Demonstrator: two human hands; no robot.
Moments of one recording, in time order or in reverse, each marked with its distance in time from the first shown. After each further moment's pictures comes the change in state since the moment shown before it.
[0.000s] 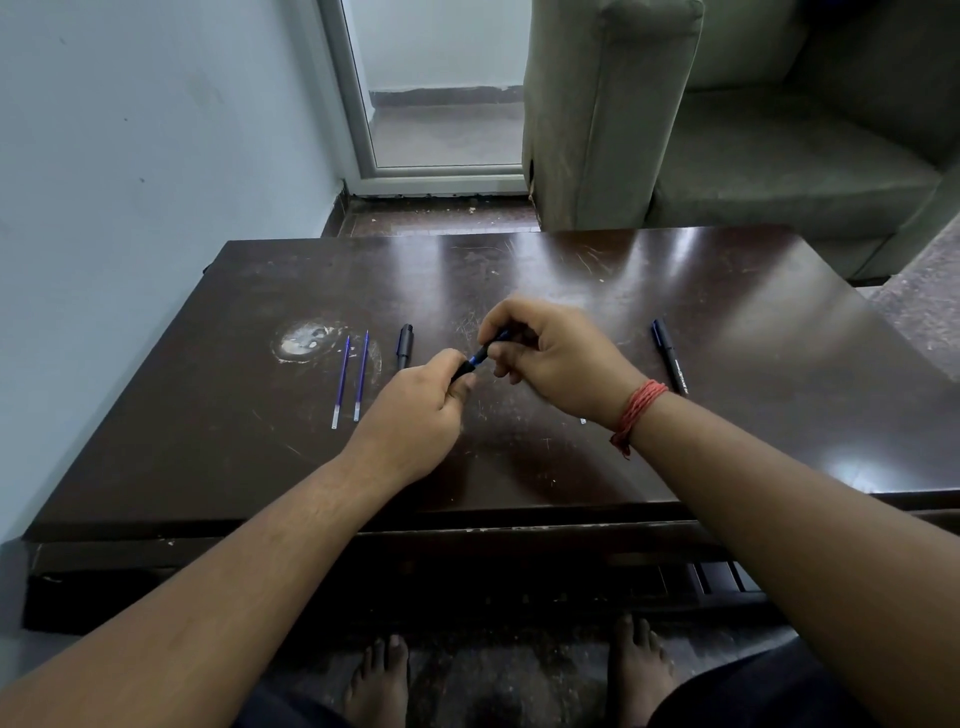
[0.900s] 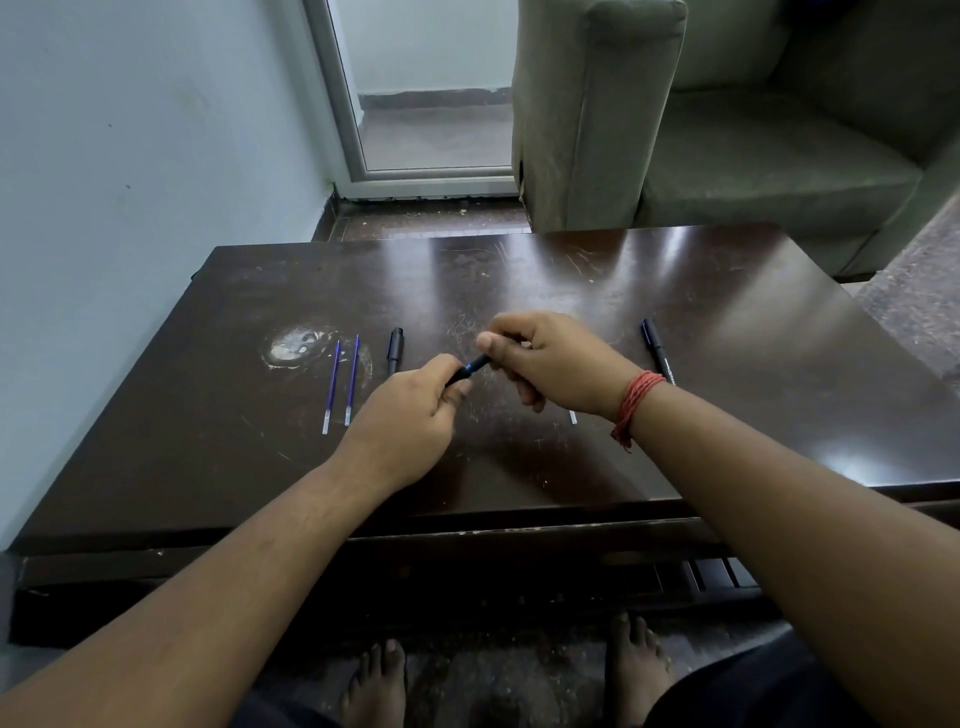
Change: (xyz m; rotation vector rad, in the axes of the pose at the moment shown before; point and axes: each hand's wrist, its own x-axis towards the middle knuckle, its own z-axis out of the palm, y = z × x) left_hand 0.001 -0.002 -0.001 0.077 -0.013 0.036; right_hand -0.001 -0.003 -0.009 -0.066 -0.139 0.127
